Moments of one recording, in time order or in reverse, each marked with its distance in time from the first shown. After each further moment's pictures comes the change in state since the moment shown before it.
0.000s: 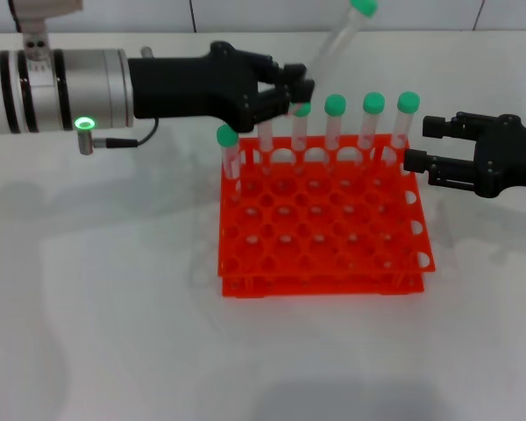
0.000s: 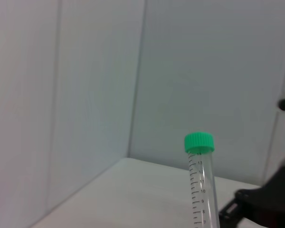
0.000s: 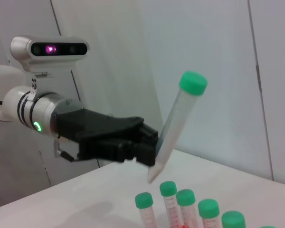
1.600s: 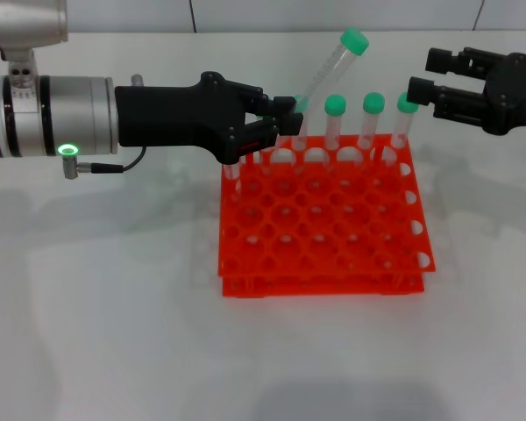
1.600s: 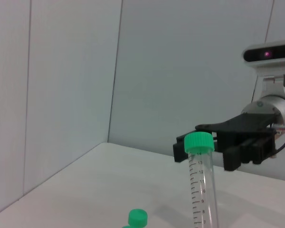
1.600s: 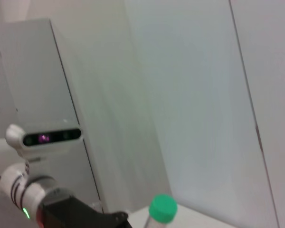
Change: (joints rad) left arm 0.045 0.008 0.049 0.009 0.004 0.060 0.005; right arm 0.047 0.000 0.063 -0.024 0.086 -0.044 0.064
